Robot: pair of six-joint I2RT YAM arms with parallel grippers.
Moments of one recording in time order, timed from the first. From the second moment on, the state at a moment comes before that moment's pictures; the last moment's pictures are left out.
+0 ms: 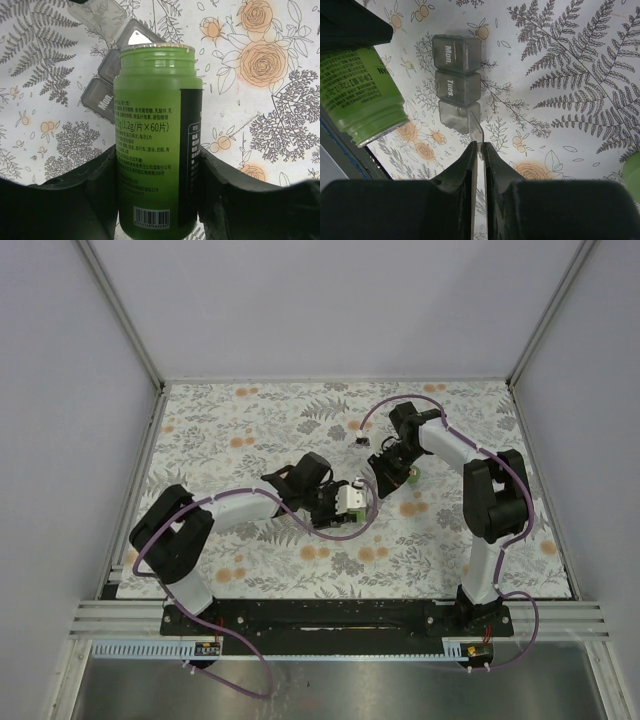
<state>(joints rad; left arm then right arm) -0.78 1.66 0.98 -0.19 0.47 0.69 0.33 1.93 1.46 -0.97 -0.54 -0.54</state>
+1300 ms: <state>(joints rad) -0.81 1.80 1.16 -0.35 0.40 0.90 0.33 1.93 1.46 -0.97 -0.54 -0.53</state>
